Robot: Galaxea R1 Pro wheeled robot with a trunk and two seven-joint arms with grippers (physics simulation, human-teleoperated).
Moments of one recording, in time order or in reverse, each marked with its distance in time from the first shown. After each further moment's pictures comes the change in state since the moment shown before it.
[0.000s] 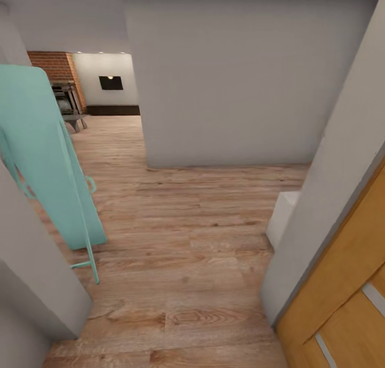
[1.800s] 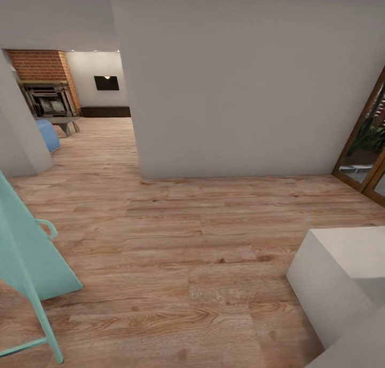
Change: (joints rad) left arm 0.000 0.000 0.000 0.000 -0.001 0.000 0.000; right arm 0.000 0.005 0.000 0.000 0.000 0.005 0.001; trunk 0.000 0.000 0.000
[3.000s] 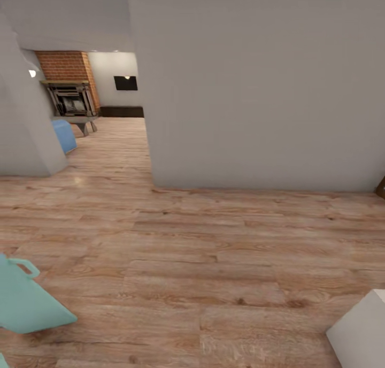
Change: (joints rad) left arm 0.000 0.000 0.000 0.000 0.000 0.000 0.000; right arm 0.000 -0.003 0.000 0.000 0.000 -0.004 0.000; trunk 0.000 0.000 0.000
